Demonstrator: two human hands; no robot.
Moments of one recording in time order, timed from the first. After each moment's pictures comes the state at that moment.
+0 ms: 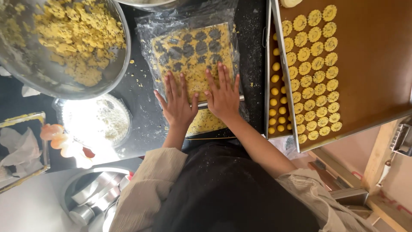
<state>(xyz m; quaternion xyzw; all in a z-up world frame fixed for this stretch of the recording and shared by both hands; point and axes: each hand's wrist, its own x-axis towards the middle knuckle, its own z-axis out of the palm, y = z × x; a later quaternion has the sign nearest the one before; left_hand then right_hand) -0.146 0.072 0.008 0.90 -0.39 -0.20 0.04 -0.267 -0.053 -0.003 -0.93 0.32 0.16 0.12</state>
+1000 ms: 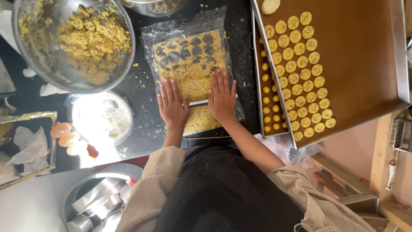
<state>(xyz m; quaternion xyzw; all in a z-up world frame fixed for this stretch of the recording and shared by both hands) -0.156 0.094 -0.002 0.91 -0.37 -0.08 0.16 -0.286 -0.038 -0.007 -0.92 0.37 0.02 0.14</state>
